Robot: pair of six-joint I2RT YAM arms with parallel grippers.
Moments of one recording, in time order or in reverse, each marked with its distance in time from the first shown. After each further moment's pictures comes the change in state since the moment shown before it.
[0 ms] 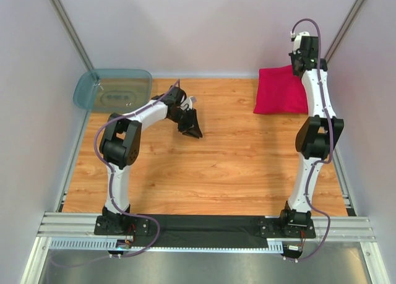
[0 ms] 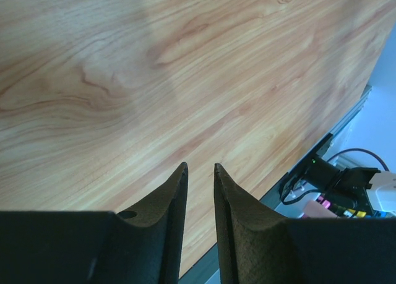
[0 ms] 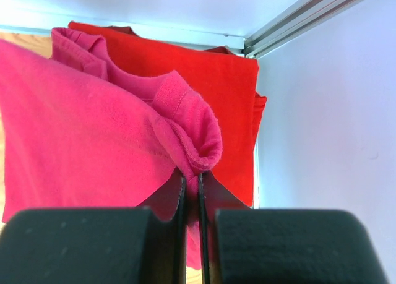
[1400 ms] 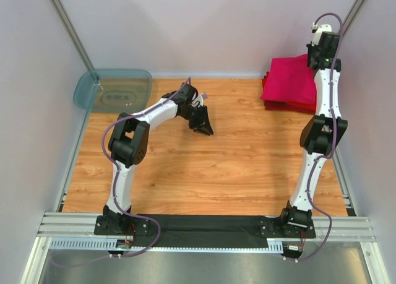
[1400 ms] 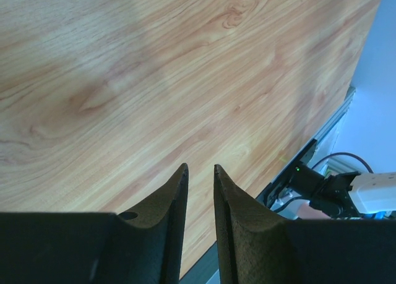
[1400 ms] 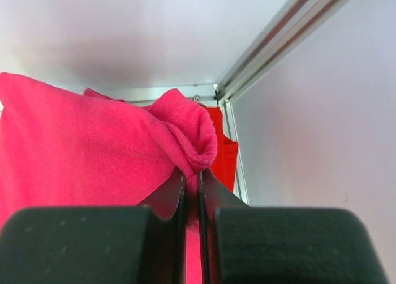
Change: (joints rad) left arm -0.086 0.074 0.137 0.019 0.002 -0.075; right arm -0.132 0.155 0.225 0.093 -0.113 0.069
